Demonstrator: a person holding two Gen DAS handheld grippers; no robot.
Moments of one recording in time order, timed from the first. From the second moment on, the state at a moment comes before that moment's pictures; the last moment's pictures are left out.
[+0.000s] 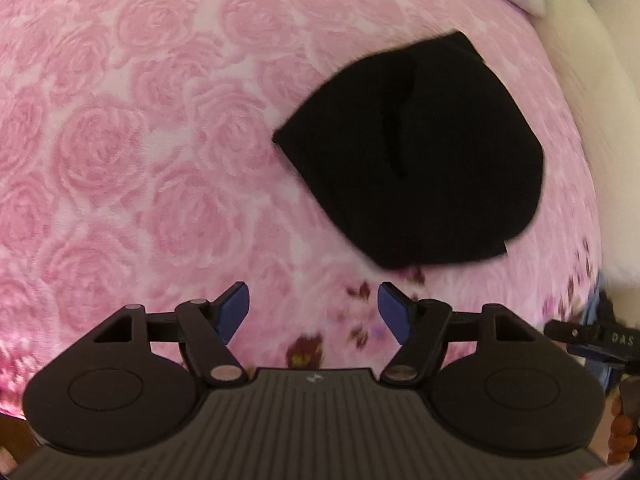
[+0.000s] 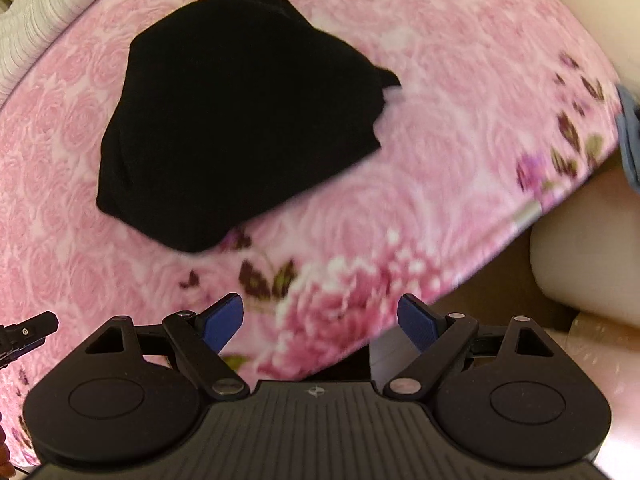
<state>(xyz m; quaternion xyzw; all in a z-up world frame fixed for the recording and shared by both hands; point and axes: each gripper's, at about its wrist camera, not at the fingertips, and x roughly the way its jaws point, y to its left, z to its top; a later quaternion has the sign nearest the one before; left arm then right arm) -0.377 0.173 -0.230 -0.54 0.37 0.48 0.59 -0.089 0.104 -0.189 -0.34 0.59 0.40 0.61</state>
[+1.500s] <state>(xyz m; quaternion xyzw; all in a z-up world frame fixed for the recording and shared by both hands) -0.422 0.280 -0.334 -0.72 -0.05 0.47 0.50 -0.064 0.336 -0.230 -0.29 0.52 0.63 0.50</state>
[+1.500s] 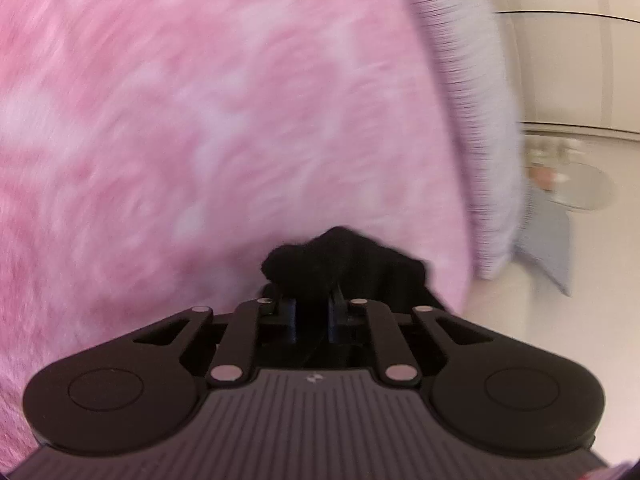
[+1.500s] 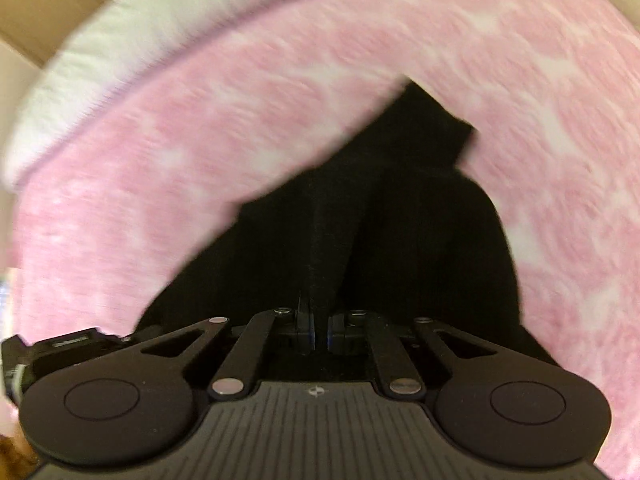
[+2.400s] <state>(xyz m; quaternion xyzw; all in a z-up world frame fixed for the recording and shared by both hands) -0.446 0.063 -0.198 -0.60 0.24 0.44 0.62 -0.132 0.229 -0.209 -0.42 0.54 0.63 0.36</state>
